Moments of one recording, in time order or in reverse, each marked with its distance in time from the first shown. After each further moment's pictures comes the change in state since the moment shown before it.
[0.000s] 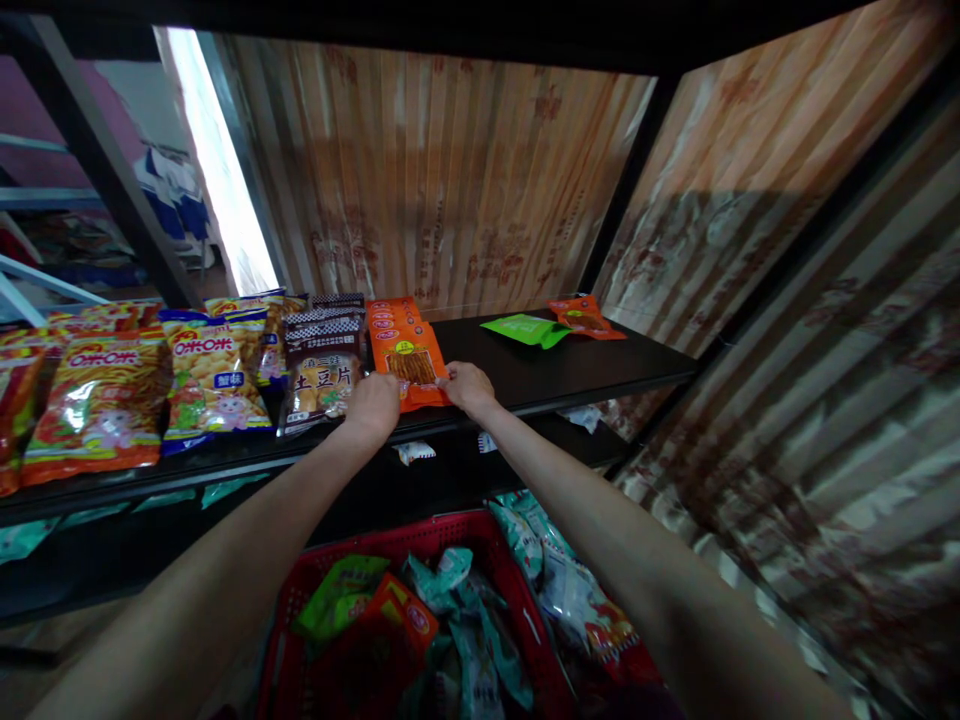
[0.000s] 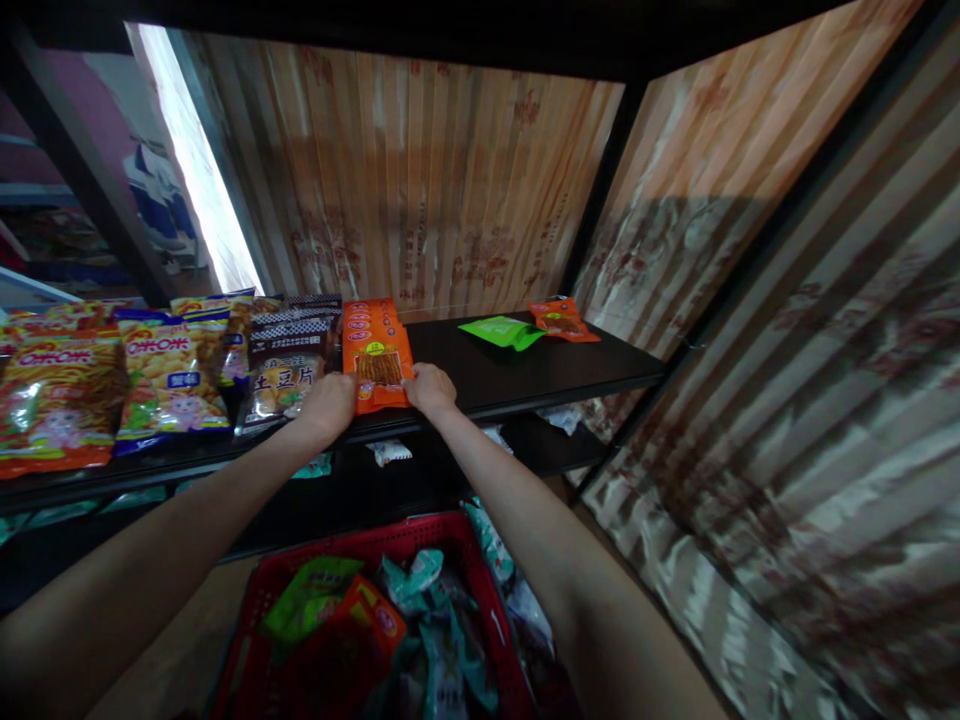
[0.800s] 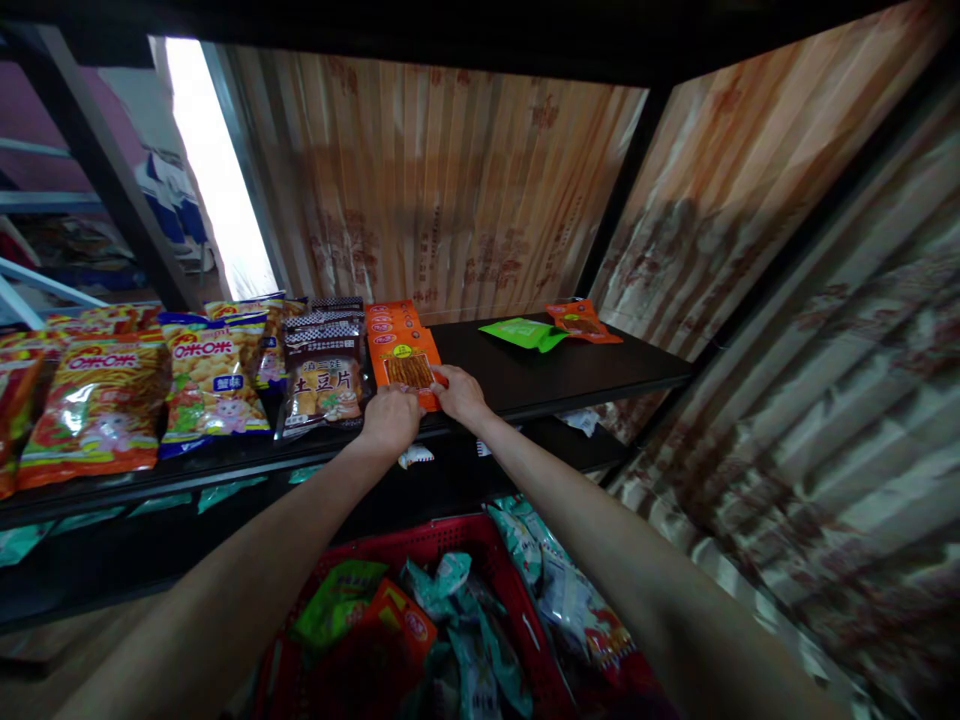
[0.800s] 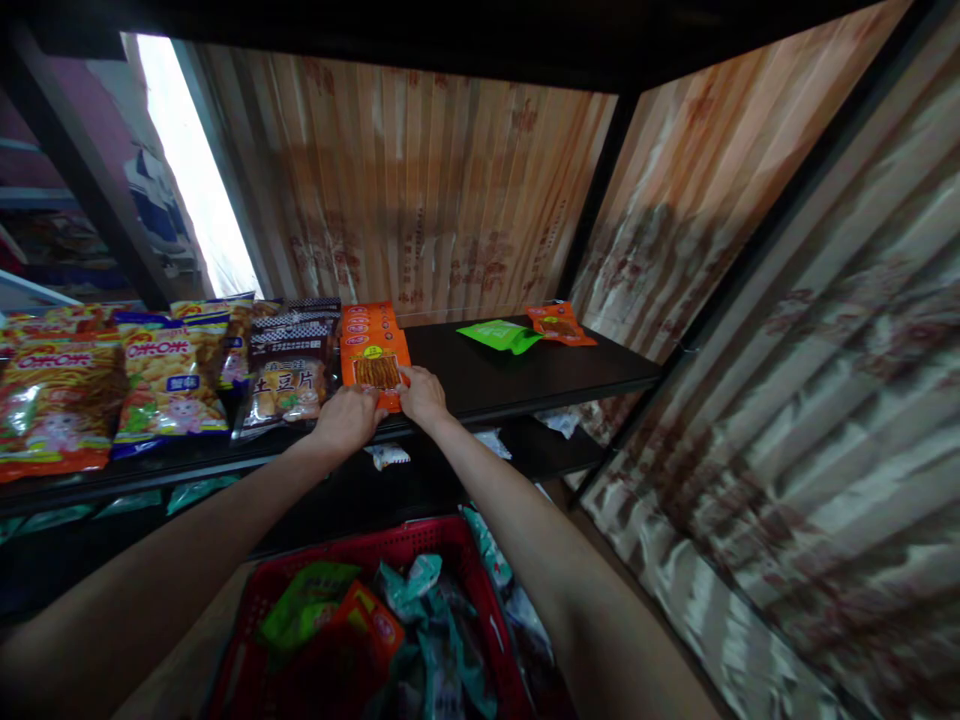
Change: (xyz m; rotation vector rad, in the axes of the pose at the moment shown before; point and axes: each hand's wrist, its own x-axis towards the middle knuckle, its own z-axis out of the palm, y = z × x) left_hand -0.012 0.019 0.013 0.050 0.044 0.153; right_hand -0.003 0.001 0.011 0.034 0.050 -0.248
